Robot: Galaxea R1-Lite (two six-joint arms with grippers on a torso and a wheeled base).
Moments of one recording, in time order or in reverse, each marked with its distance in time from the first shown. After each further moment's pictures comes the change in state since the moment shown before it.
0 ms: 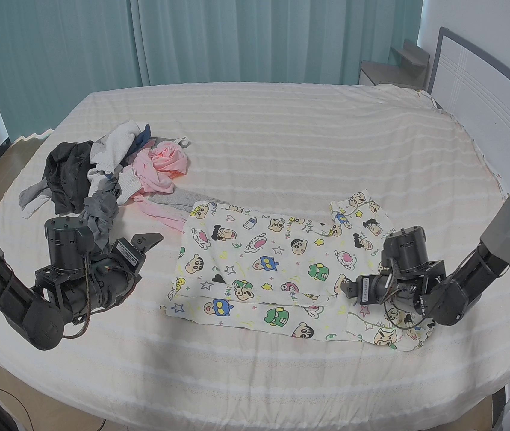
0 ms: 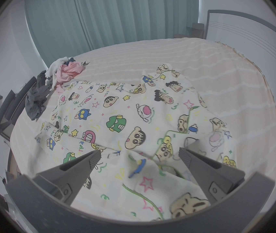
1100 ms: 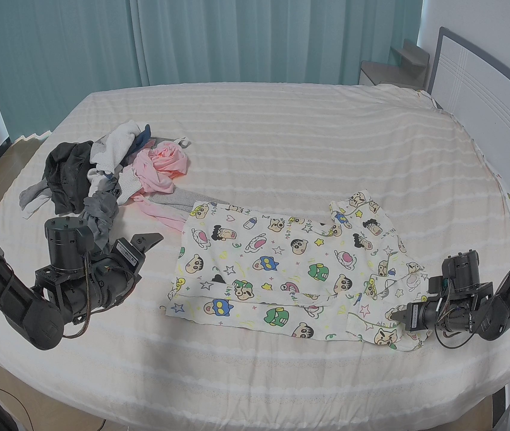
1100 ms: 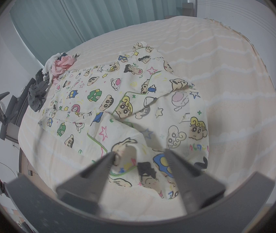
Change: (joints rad) left arm 0.002 0.001 -0.001 0.001 0.000 0.000; right arm -0.238 -0.116 0.346 -0.109 0.248 -0.070
